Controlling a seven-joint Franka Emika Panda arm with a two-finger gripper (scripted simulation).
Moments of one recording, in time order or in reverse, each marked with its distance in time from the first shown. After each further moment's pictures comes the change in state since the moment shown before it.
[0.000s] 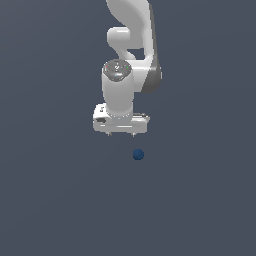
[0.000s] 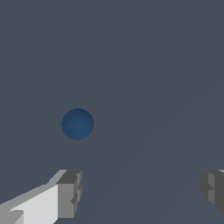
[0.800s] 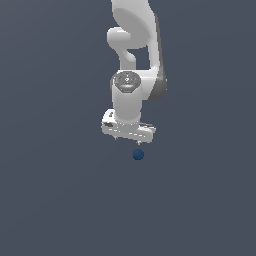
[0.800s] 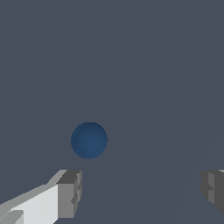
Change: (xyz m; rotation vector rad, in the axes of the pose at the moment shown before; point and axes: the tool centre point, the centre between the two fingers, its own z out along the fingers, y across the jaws) arm 0.010 -0.027 0.027 0.008 0.012 0.200
